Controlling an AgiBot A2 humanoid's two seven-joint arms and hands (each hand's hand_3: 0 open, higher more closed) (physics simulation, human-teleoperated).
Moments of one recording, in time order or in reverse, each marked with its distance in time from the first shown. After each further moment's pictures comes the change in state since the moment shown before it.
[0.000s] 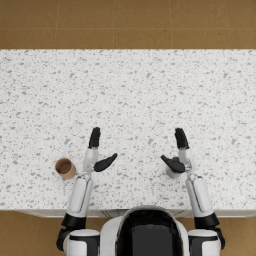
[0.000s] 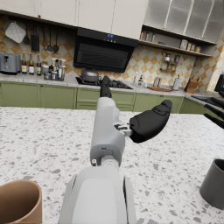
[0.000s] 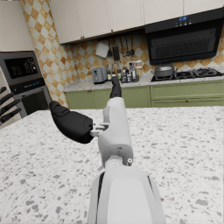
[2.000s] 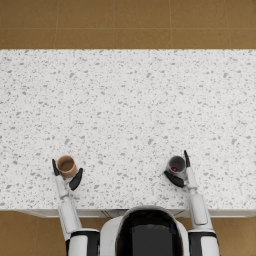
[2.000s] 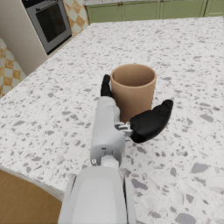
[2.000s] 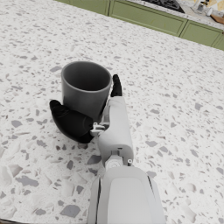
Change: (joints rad) left arm -0.360 0.230 -0.511 0.231 0.472 -0.006 -0.010; right arm -0.286 -0.070 -0.092 -0.257 0.474 -0.008 0.017
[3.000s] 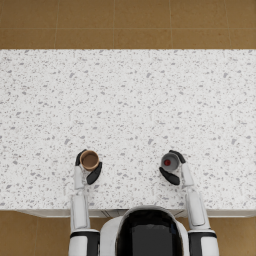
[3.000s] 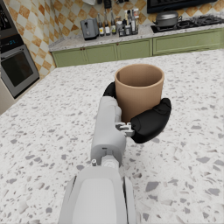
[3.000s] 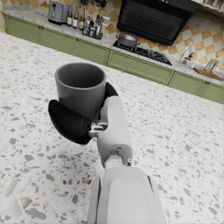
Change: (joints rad) left arm 0.052 0.003 0.246 -0.190 0.095 -0.028 -0.004; right arm 0.029 -0.040 0.002 0.240 0.127 0.061 0.003
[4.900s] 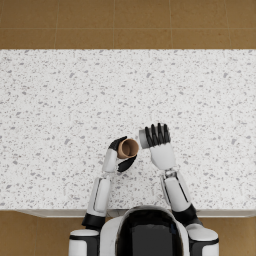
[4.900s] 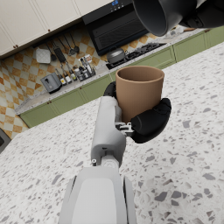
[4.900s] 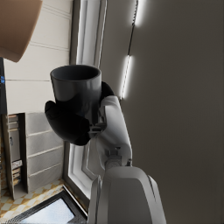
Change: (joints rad) left arm 0.307 0.090 0.343 0.153 0.303 -0.004 0.001; right arm 0.492 -0.250 0.279 0.086 1.828 0.046 0.004
